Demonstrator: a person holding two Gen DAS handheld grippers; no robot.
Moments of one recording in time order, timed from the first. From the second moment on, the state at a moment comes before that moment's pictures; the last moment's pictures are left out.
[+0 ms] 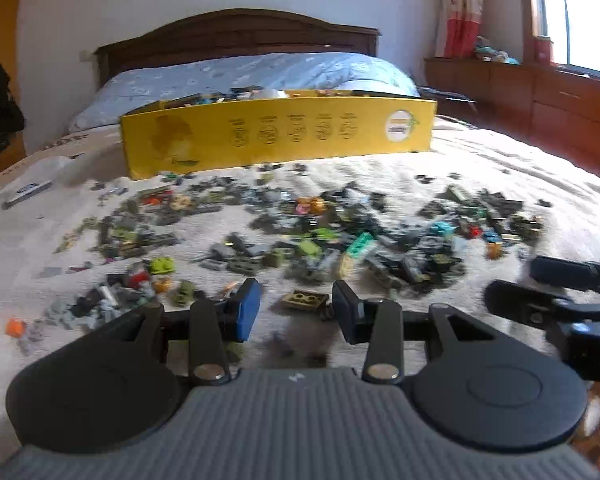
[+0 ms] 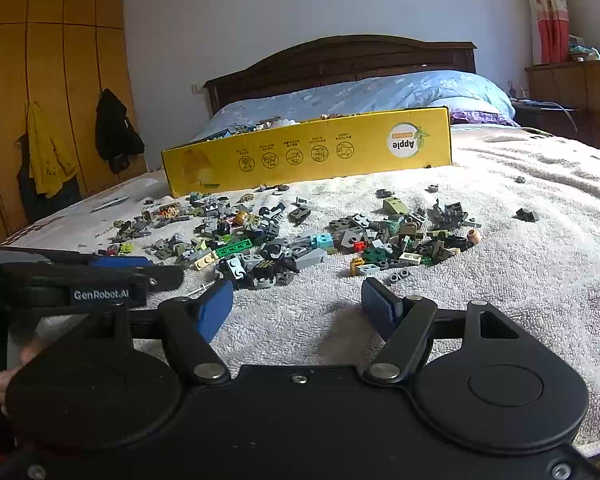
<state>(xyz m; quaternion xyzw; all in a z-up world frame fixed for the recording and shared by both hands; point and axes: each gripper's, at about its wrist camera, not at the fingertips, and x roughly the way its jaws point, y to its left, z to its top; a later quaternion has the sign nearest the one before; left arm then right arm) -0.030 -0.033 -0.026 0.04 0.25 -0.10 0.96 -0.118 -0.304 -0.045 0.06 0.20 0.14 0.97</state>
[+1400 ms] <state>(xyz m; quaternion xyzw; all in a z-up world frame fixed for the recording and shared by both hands) -0.028 -0.057 -0.011 0.05 0.24 -0.13 0.96 -0.071 -0.328 -0.042 0.04 0.23 0.15 0.96</state>
